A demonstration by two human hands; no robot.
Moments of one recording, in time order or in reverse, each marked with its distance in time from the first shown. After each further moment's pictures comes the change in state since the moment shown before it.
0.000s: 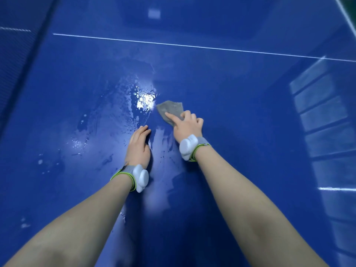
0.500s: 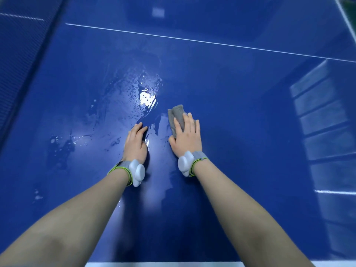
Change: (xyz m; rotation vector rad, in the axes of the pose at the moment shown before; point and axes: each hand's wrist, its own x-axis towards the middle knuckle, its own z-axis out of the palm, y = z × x) left_hand -0.041 -0.018 -0.015 0.009 -0.010 -0.067; right_hand -0.075 -0.016 0.029 -0.033 0.082 -0.046
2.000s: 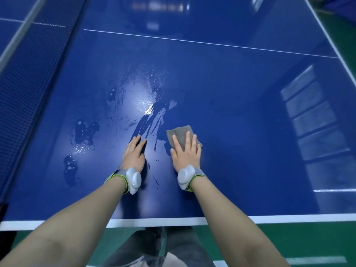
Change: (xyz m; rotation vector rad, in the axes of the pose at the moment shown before) left_hand -0.108 -0.048 -0.036 0.001 -0.148 -0.044; right_hand -0.131 -0.048 0.033 0.032 -0.179 0.145
